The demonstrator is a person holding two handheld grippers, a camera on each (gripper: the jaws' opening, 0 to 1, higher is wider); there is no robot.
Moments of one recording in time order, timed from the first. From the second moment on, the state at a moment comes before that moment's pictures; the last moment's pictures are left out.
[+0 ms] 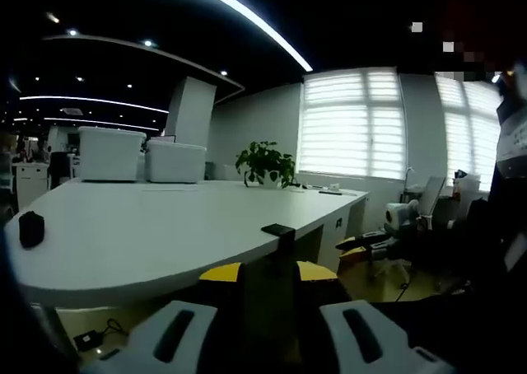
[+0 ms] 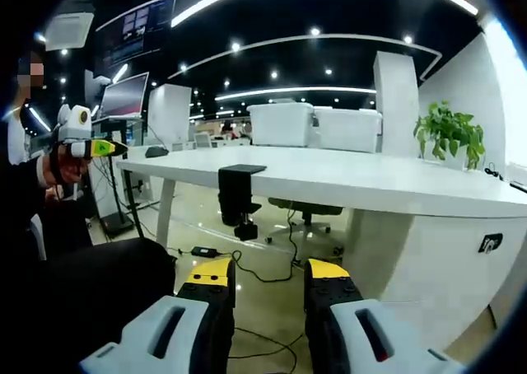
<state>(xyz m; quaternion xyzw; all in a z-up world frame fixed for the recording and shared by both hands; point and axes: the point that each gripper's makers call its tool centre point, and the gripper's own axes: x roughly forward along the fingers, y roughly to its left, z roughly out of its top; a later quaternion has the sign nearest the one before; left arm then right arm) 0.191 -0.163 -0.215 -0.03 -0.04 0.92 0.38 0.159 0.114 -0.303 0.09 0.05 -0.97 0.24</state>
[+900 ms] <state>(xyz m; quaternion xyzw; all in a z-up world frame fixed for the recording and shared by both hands) 0.247 -0.222 -0.193 -0.05 -0.01 0.94 0.33 0.219 0.154 -0.259 0.10 0.07 -0.97 0.23</state>
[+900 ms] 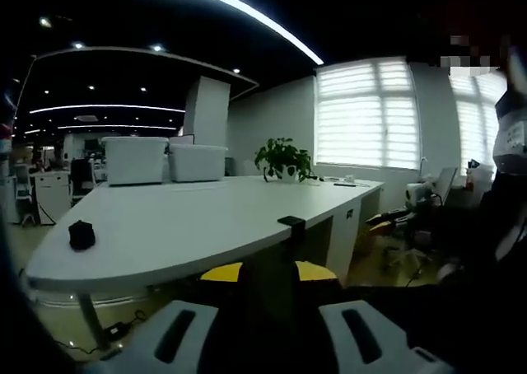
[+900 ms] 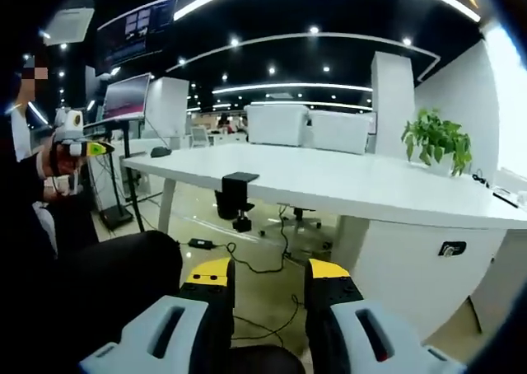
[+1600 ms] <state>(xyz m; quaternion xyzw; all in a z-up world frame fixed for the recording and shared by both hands) 0.302 -0.276 -0.176 -0.04 -0.02 0.96 0.26 0.250 0.198 -0.228 0.10 0.04 -0.98 0.18</state>
